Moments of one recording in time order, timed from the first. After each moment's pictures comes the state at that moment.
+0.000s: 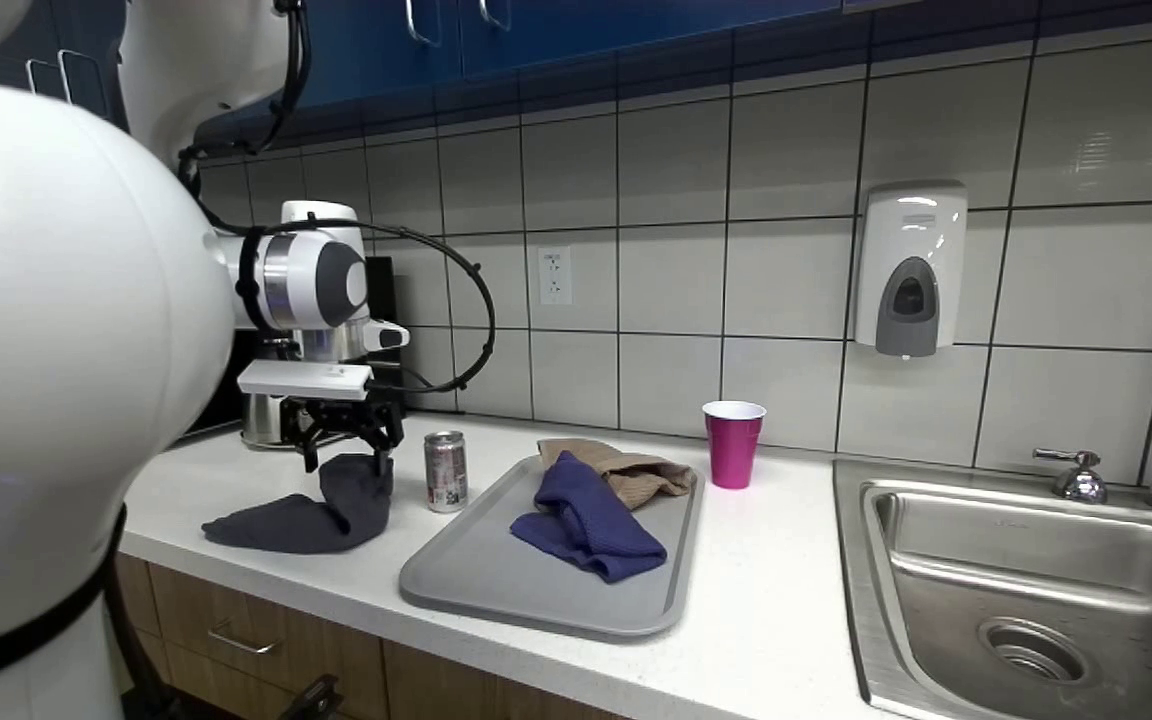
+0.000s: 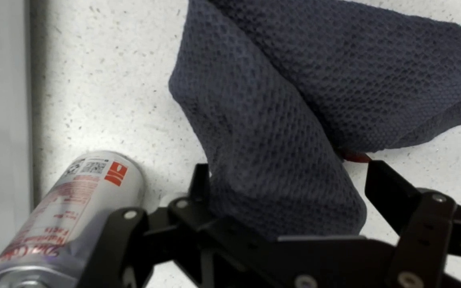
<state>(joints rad) 0.29 0.23 0.25 -2.41 -0.03 2.78 0.11</state>
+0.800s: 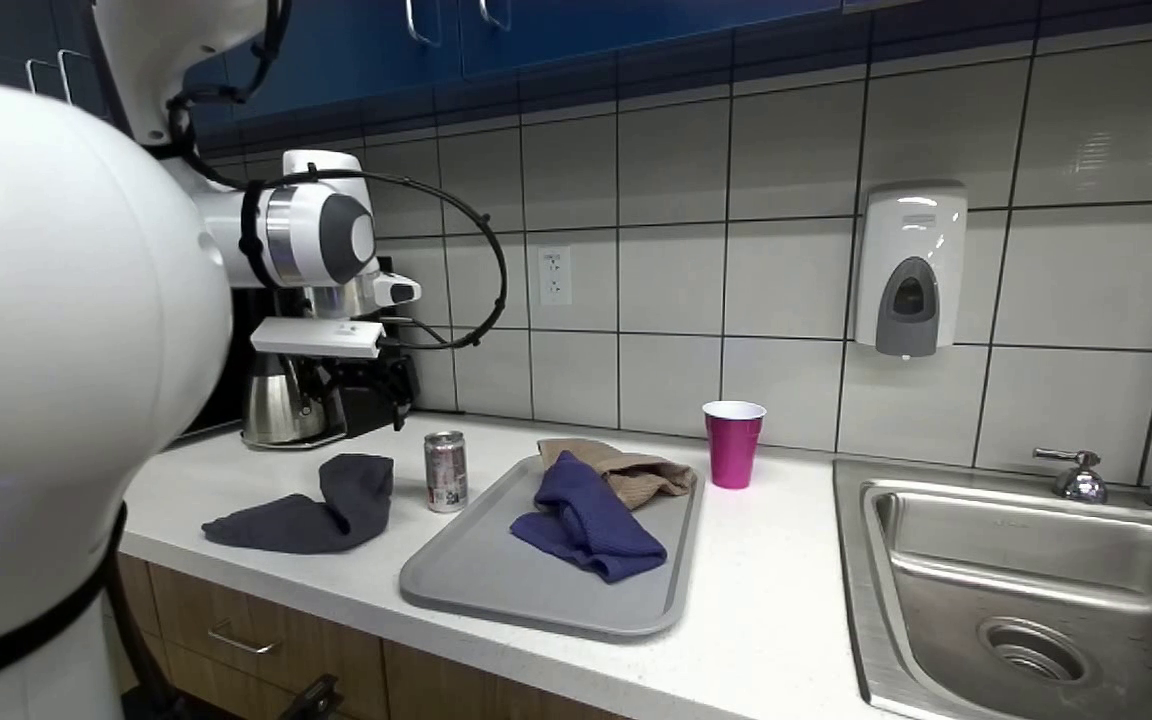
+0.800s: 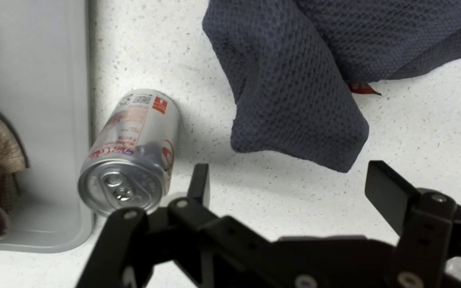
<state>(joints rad) 0.28 0.10 0.23 -2.44 -0.02 2.78 0.11</state>
